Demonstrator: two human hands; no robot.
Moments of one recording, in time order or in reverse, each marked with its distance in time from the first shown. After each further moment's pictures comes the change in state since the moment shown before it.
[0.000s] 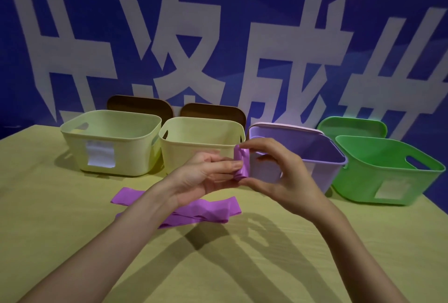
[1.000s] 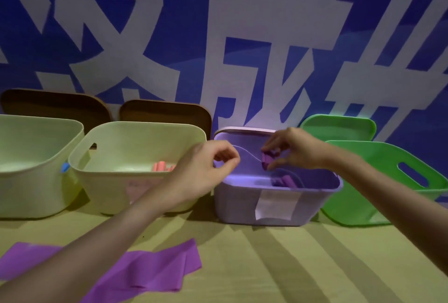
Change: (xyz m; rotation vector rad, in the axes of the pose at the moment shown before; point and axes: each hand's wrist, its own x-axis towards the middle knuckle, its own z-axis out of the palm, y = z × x) left_hand 0.170 -0.014 0.001 0.973 0.142 0.502; right_hand 0.090 0.212 -0.102 -0.504 -0.483 0.313
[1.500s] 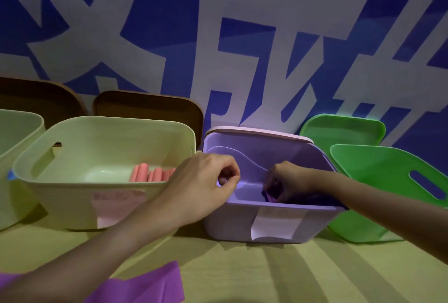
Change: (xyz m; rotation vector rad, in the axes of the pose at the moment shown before) left_hand 0.013 -0.019 0.023 0.245 -0.067 0.061; right_hand 0.022 0.064 0.068 -0.149 -0.445 0.021
